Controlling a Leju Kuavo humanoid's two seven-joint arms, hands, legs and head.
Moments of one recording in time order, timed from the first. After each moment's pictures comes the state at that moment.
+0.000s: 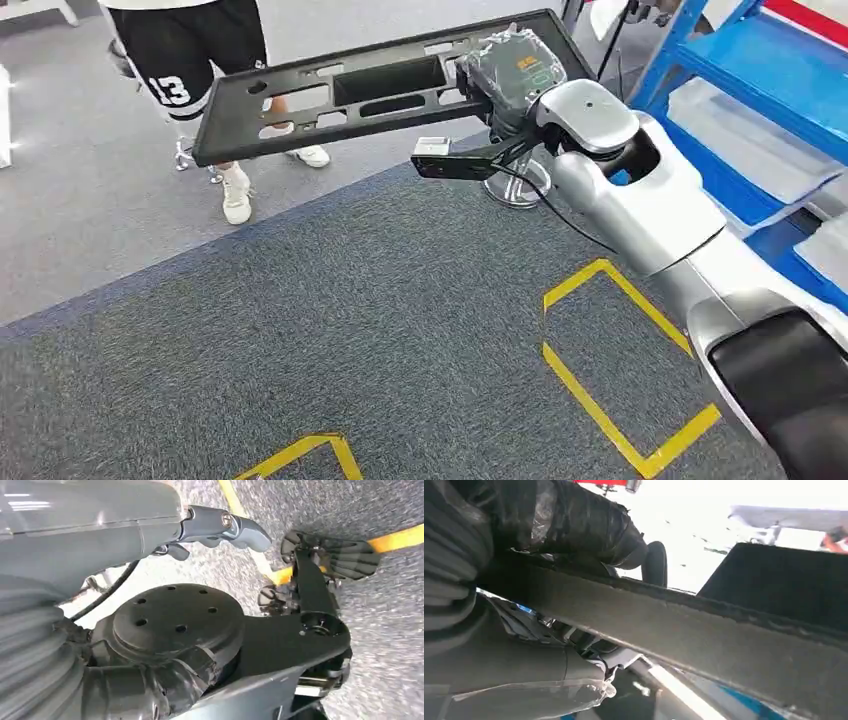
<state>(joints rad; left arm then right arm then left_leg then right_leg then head) -0.10 0.17 -1.37 -0.03 1.57 0.26 -0.15 -1.26 -0.15 0.80 -0.73 1.02 0.22 -0.13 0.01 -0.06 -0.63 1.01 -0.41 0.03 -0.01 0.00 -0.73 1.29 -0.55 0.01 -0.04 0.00</state>
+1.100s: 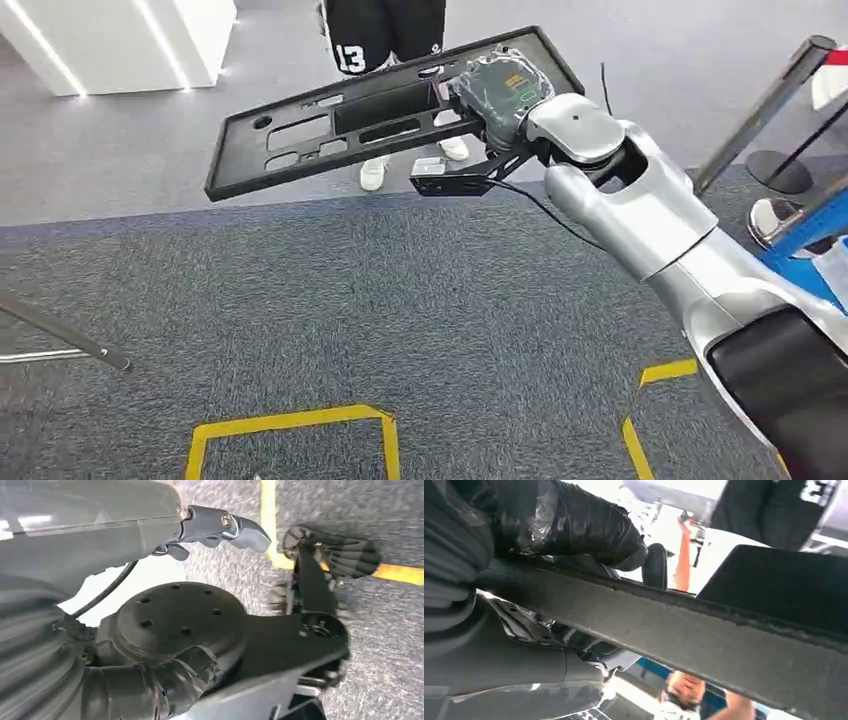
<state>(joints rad) -0.10 0.17 -1.35 -0.03 1.57 0.26 -0.13 -1.27 -0.15 0.88 -0.71 0.99 0.21 -0.15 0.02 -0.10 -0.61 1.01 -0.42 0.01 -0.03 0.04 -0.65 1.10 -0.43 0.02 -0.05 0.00</state>
